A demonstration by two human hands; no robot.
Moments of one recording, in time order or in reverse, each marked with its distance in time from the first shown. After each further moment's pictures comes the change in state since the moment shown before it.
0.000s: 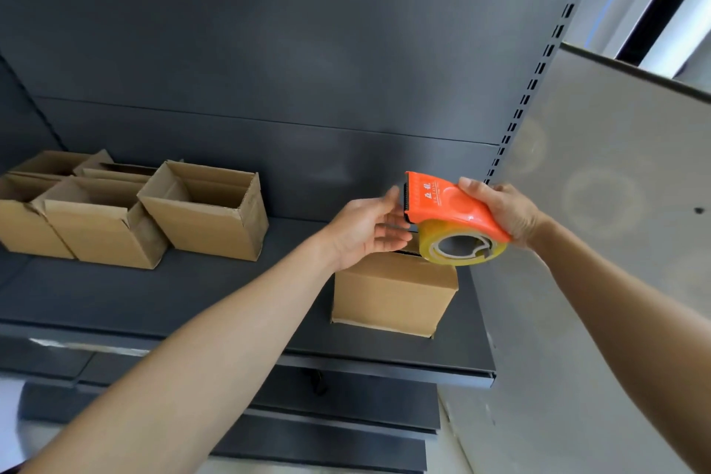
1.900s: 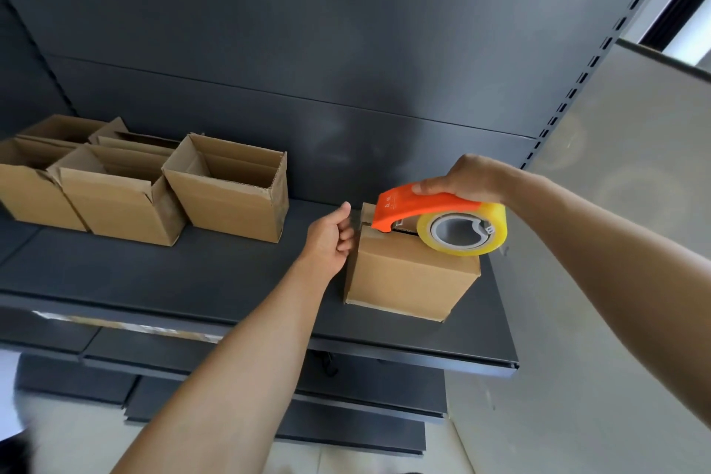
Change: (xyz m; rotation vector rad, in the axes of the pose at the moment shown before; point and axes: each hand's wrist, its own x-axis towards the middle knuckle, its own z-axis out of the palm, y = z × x) left_hand 0.004 -0.067 -0.095 -0.576 0.424 -0.052; right_hand 0.016 -0.082 0.090 -0.994 -0.043 0.106
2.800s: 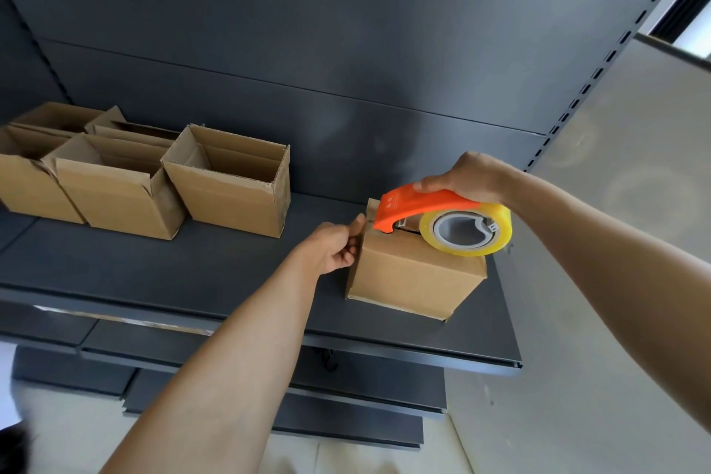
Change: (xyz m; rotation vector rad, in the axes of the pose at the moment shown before) left_hand 0.016 0.003 -0.010 0.470 0.016 -0.254; right_hand -0.001 -0.013 0.005 0.049 0.012 0.026
